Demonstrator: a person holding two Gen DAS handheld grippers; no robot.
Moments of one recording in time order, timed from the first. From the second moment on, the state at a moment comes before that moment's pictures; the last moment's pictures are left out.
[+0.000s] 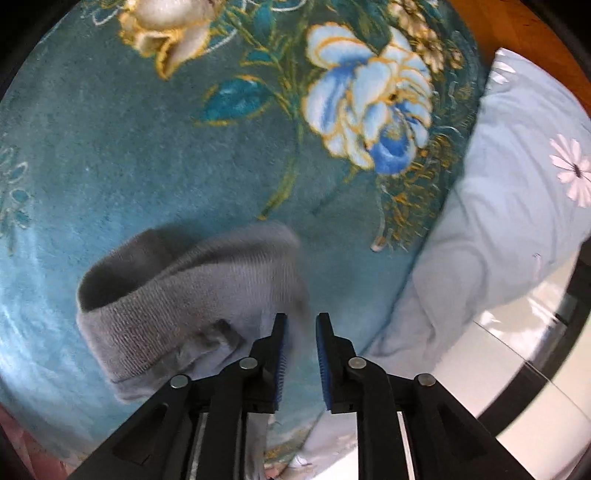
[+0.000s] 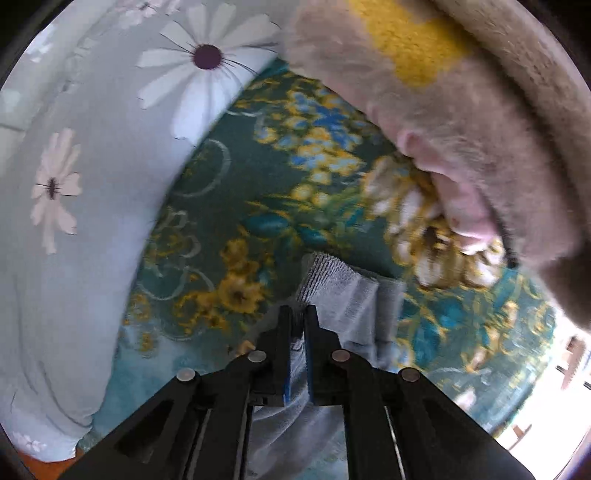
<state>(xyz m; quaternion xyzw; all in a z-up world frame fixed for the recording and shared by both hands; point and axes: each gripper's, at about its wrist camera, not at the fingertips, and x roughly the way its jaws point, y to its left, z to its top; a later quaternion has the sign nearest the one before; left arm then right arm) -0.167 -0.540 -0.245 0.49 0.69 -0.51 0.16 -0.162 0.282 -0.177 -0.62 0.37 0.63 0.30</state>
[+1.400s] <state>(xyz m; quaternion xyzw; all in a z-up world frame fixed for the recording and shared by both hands) -0.053 -0.601 -0.193 0.46 0.58 -0.65 0.16 -0.002 0.104 -0.068 -0.61 0.36 0.69 0.12</state>
